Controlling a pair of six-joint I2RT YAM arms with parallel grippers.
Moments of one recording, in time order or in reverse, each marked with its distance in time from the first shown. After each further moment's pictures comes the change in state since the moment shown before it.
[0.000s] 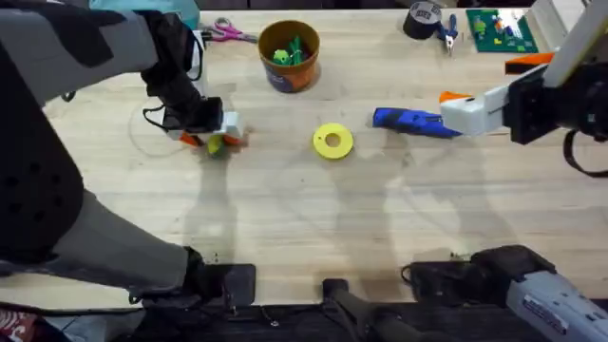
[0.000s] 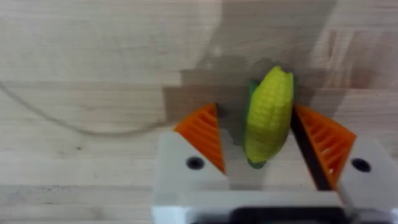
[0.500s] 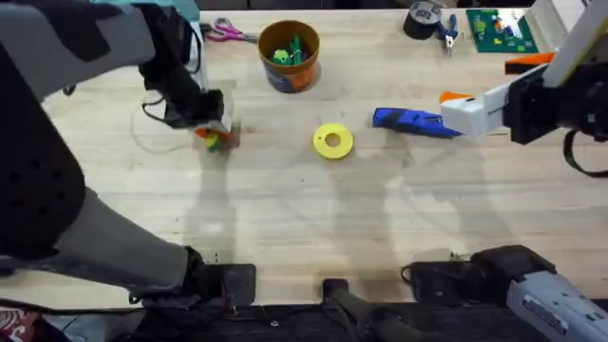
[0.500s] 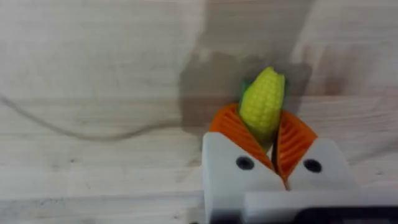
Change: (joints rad) left arm 0.003 0.008 0.042 0.002 0.051 0.000; right arm 0.000 0.000 0.000 0.000 0.000 0.000
